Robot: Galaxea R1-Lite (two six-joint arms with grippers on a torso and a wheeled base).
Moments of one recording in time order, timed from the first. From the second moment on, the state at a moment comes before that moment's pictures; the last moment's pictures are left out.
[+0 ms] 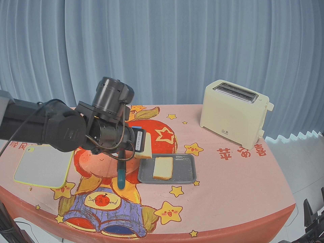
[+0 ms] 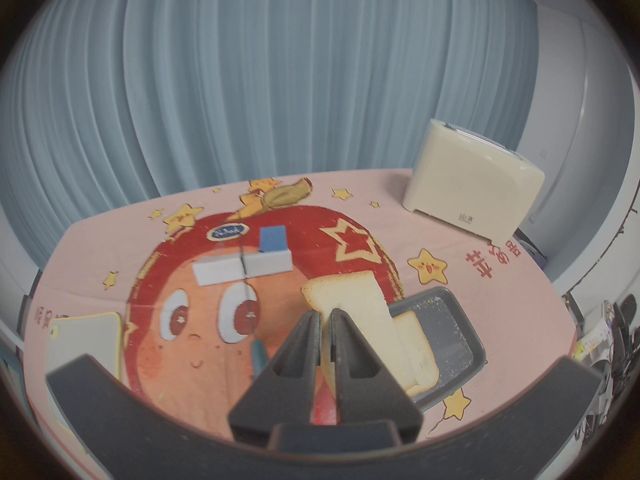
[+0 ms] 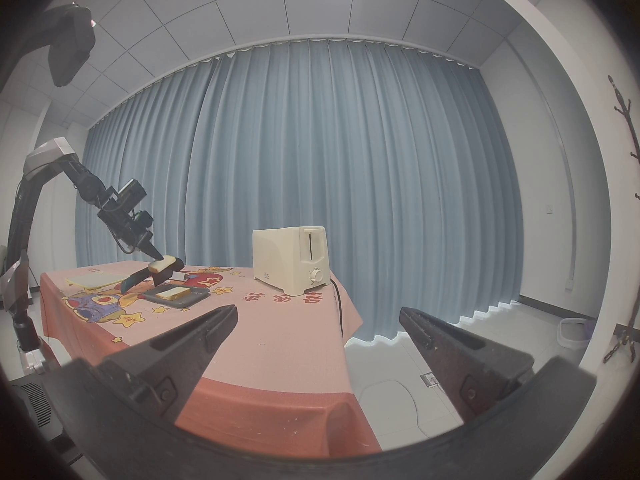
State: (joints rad) left arm -0.58 1.87 -1.27 0.11 0.18 -0.24; right arm 0.00 0.02 -0.02 0.01 0.00 0.03
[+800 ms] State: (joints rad) left arm -0.63 1.98 -1.28 0.11 0.13 -0.25; right arm 0.00 0.02 -0.02 0.01 0.00 0.03
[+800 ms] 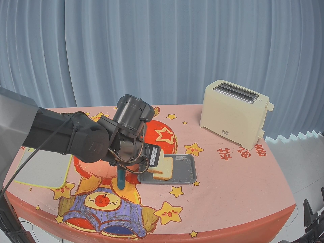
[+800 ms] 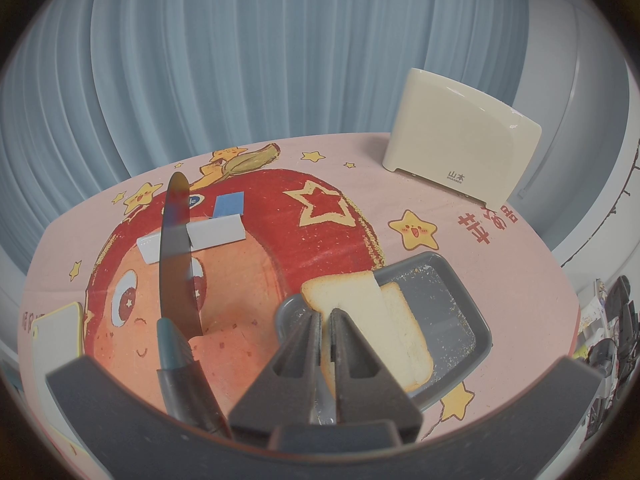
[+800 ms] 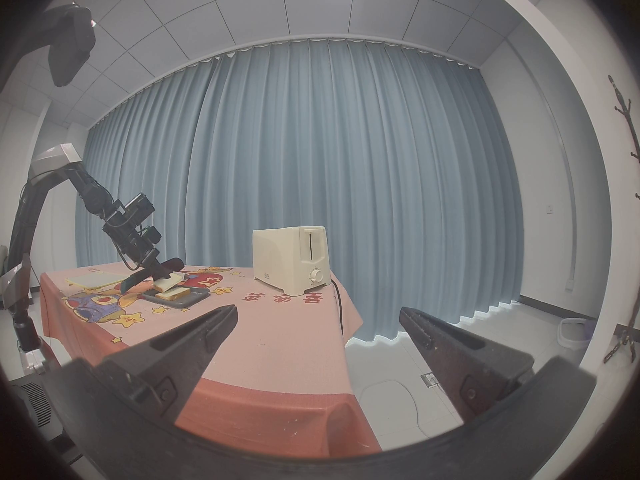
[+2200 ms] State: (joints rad) left arm -0.65 1.96 -1.21 0.04 0.15 -0.25; right arm 0.00 0.02 -0.02 0.01 0.00 0.03
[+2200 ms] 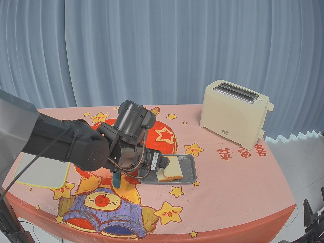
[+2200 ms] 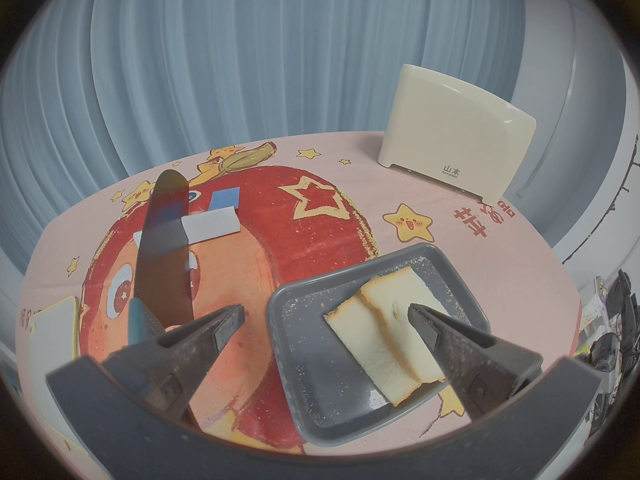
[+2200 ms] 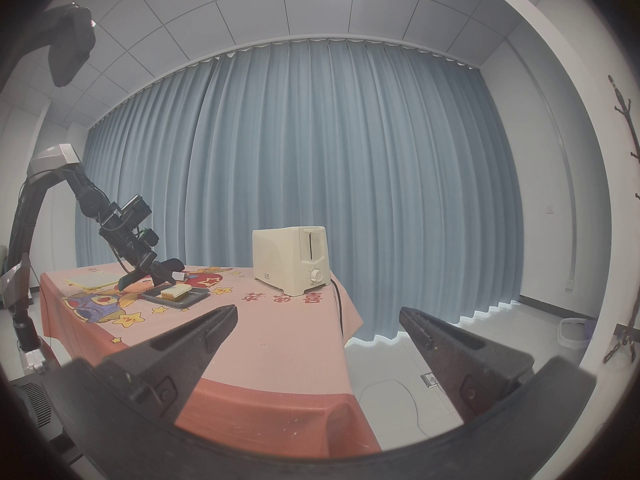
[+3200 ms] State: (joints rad) left arm -0.70 1.78 -1.07 -0.13 0.23 -0.25; right arm 0.00 0.02 -0.02 0.01 0.00 0.03
